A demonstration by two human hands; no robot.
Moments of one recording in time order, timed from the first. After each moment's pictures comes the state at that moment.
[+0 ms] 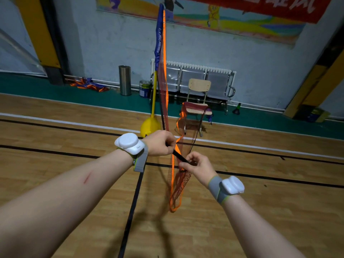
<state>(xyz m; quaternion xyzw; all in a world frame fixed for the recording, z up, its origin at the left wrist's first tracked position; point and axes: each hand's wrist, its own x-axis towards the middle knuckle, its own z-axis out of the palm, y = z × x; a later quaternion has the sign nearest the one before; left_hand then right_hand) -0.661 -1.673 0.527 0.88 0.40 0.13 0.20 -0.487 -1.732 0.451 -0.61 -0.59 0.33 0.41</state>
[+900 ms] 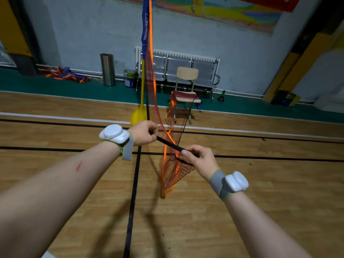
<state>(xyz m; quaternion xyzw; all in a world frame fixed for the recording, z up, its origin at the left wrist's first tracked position) -0.766 -1.675 0.510 0.86 0.43 0.16 0.24 -0.583 -1.797 0.472 -0.63 -0.56 0.28 0.46</state>
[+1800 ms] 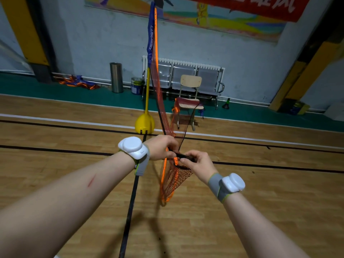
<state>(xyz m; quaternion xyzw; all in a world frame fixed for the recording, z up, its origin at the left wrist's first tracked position) -0.696 -1.754 0.516 0.93 0.32 0.08 0.15 -0.538 -1.831 0.473 -0.64 -0.58 0.30 0.39</state>
